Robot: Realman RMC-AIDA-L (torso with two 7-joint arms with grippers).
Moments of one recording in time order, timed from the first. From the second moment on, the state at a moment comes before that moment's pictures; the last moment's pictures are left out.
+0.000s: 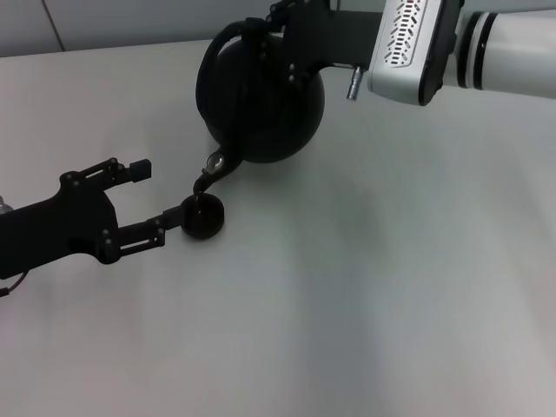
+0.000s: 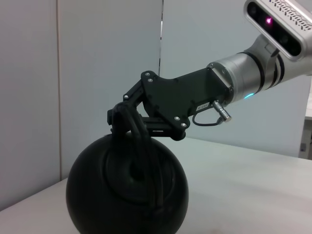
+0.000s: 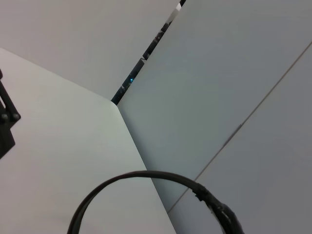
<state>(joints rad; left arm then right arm) -0.35 -2.06 1.02 0.68 1.62 1.46 -1.13 0.72 2.08 -1.18 -0.64 -1.52 -0.92 0.69</state>
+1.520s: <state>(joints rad) -0.36 -2.06 1.02 0.68 1.62 1.43 -1.13 0.68 2.09 -1.18 -0.59 -1.41 -0.93 0.68</state>
